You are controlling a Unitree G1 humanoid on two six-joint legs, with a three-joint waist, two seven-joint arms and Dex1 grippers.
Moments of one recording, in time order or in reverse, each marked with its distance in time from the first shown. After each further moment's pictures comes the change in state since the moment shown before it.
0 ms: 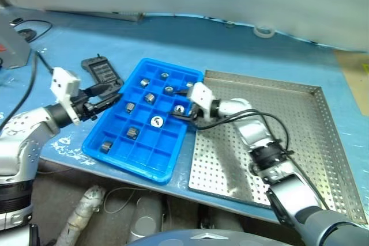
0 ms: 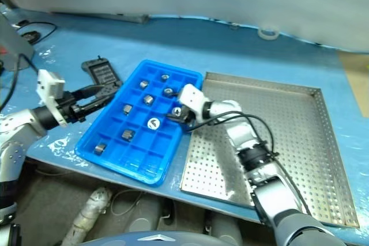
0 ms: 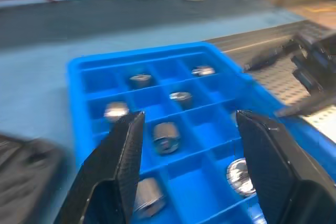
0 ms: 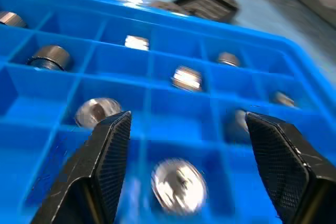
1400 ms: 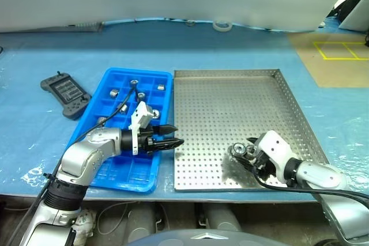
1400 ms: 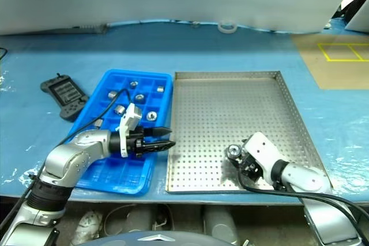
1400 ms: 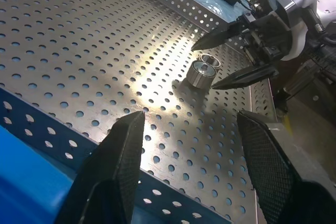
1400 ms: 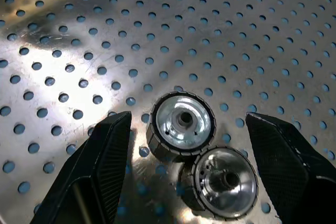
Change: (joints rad) left arm 0.045 -0.188 -0.339 -0.094 0.022 0.144 -0.104; right arm 0.775 -0.340 -0.240 -0.723 0.066 0.463 -0.225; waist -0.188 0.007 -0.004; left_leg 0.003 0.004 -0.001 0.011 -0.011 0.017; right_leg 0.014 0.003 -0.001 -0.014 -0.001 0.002
